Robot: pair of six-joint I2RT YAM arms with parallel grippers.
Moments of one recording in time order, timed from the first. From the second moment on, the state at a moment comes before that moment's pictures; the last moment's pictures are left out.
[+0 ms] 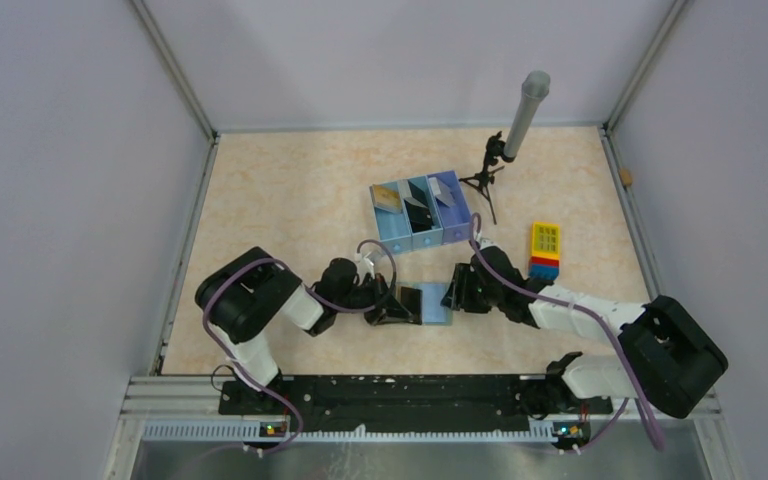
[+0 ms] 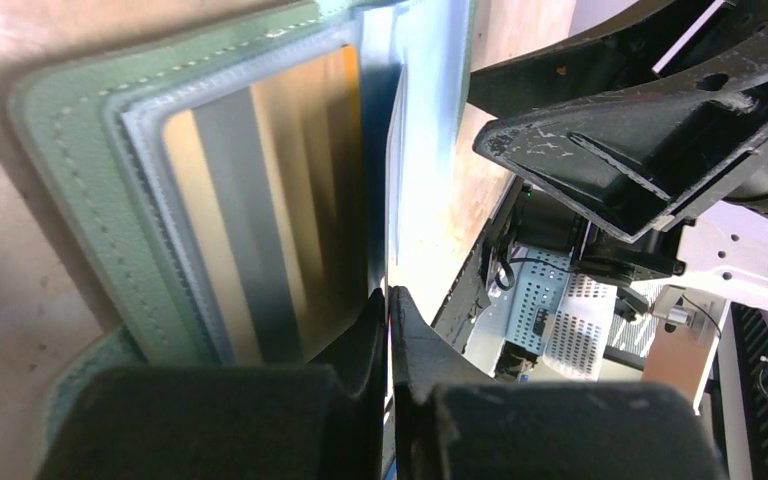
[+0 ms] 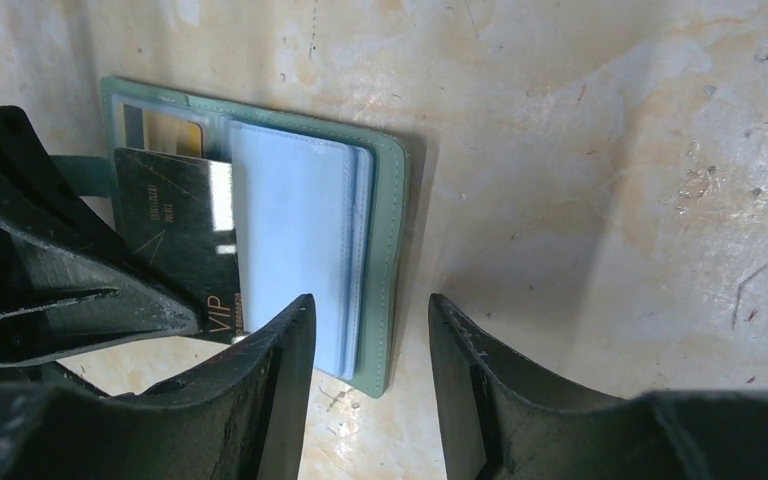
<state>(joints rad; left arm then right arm) -0.66 1.76 0.36 0.89 0.64 -1.13 0.68 1.26 0.47 -0.04 -0.05 0.73</state>
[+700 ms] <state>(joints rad) -0.66 1.85 0.39 0.99 0.63 -1.17 0.68 1.28 0.47 -0.01 -0.07 0.74</state>
